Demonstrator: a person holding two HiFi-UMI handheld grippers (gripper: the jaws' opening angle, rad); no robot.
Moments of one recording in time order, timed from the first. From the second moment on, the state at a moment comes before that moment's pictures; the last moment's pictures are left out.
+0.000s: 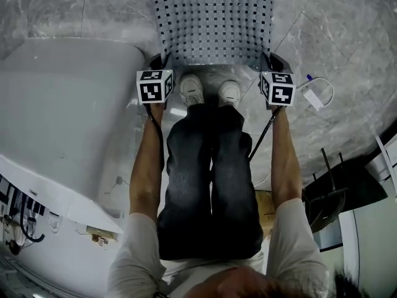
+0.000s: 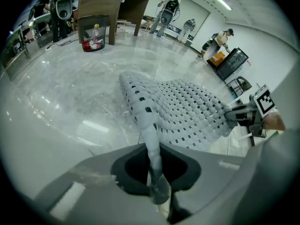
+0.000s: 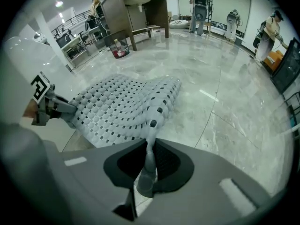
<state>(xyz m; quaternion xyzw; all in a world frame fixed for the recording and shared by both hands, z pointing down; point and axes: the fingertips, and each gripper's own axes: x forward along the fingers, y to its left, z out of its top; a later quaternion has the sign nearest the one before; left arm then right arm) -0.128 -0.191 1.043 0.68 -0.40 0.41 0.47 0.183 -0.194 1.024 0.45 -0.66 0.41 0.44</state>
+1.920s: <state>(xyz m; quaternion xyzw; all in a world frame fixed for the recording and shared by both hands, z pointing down) -0.106 -0.184 0.692 0.73 -0.40 0.35 0.41 0.202 -0.170 0.676 0.48 -0.70 0.34 0.41</state>
